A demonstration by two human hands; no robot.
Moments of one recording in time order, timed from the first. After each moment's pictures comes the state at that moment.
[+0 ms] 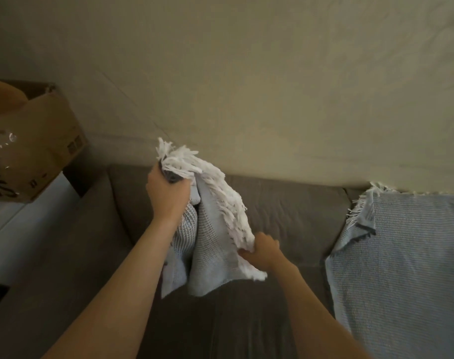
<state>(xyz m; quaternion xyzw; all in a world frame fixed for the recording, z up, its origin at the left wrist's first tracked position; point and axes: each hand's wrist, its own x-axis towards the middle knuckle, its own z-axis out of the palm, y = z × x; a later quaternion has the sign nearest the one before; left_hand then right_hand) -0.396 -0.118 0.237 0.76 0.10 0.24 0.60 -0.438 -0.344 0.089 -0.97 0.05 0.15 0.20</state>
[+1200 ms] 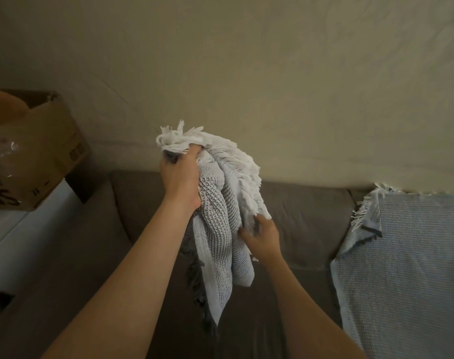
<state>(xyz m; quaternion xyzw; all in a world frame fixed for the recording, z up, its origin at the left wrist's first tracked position) -0.367 -0.159 0.283 0.49 0.14 0.13 0.85 -0.399 -0.340 0.063 -0.88 0.14 -0.06 0.45</state>
